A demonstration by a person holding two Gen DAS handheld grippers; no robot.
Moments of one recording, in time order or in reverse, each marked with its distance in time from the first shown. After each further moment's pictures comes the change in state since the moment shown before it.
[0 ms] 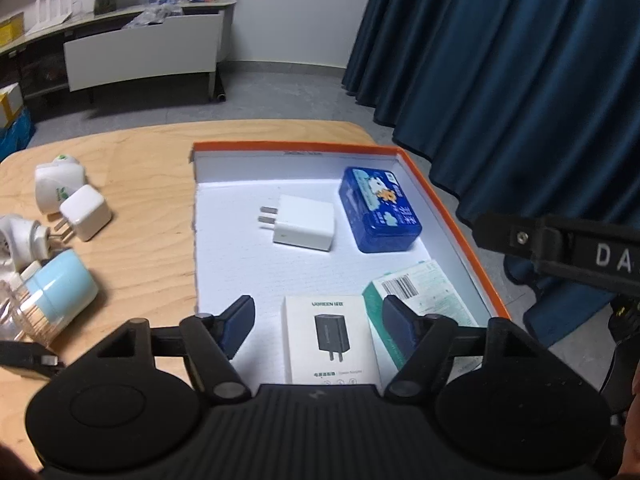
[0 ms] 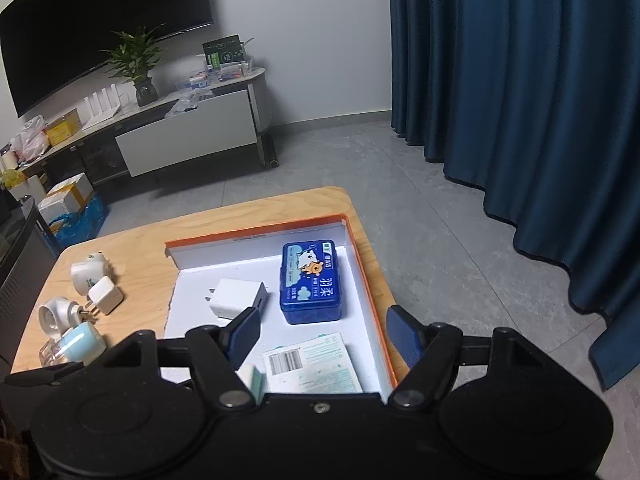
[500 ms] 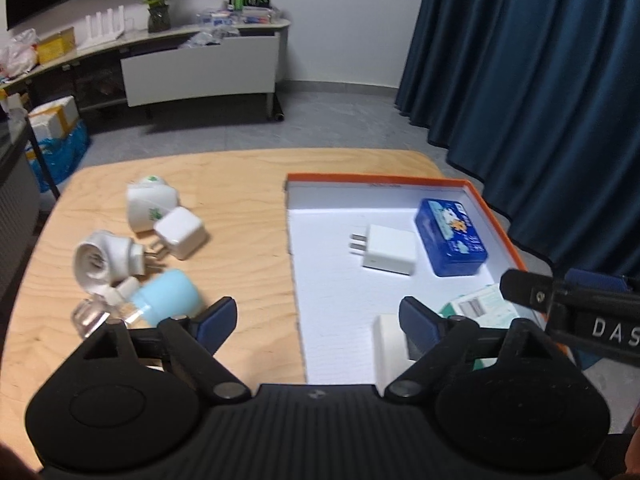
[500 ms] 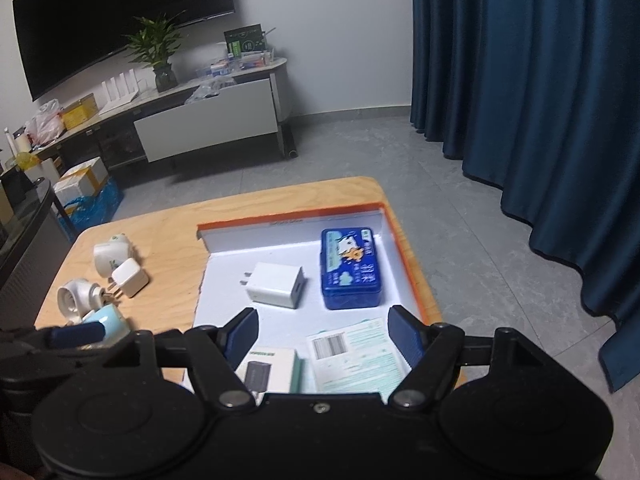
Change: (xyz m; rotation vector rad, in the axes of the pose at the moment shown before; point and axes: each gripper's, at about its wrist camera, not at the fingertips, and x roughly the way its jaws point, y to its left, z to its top) left arm -0.032 0.032 0.011 -0.017 -0.048 0.167; right arm 0.001 0.034 -0.009 -0.046 0.033 0.036
